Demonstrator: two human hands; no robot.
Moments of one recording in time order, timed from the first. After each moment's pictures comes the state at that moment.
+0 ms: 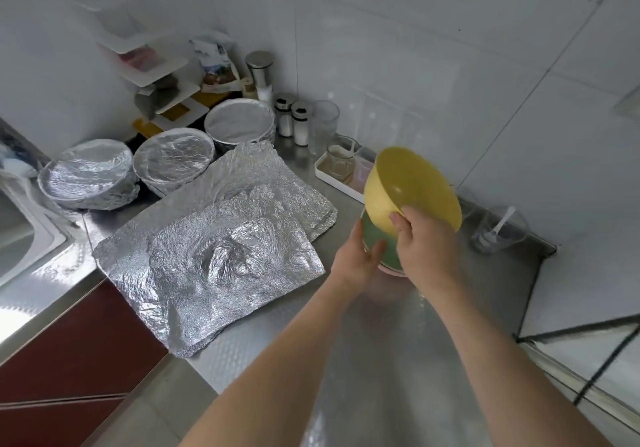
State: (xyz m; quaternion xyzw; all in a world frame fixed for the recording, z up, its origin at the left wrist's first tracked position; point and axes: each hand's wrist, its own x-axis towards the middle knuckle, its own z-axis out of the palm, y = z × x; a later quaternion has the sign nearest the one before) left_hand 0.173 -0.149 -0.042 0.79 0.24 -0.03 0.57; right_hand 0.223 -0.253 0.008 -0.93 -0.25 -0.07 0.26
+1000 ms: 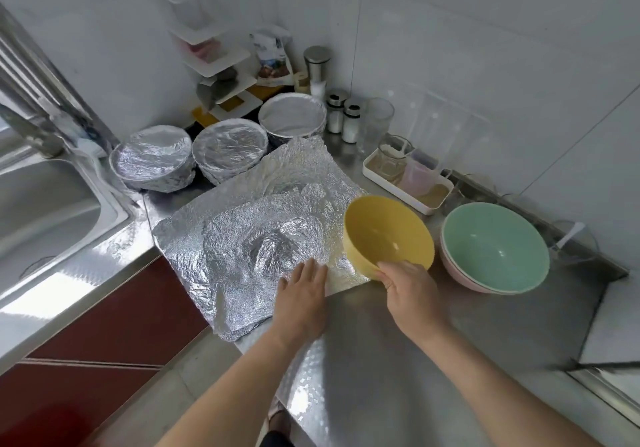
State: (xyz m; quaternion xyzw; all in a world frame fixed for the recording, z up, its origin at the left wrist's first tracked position) left_hand 0.057 -0.049 -0.114 0.95 0.22 -0.12 0.16; right_hand 0.167 -0.214 -0.079 -0.86 -0.40 -0.02 0.30
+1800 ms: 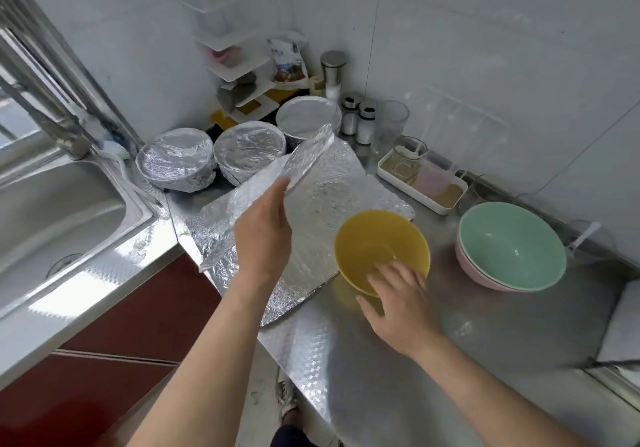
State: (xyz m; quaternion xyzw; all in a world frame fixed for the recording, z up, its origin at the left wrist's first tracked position) left_hand 0.057 0.024 0.002 0.87 0.28 0.35 0.20; right_hand 0.126 -0.198 -0.083 -0.89 -0.44 -0.03 0.15
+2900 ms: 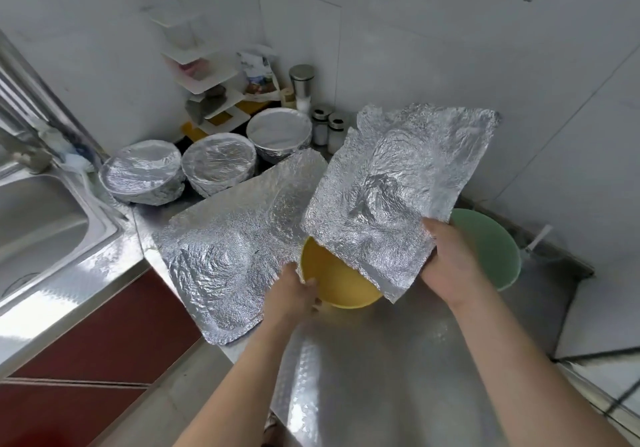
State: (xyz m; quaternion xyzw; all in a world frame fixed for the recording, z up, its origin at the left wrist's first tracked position) left_hand 0.066 -0.052 -0.063 0.77 0.43 -0.08 0.47; right_hand 0.219 -0.221 0.000 -0.61 0.11 0.25 0.74
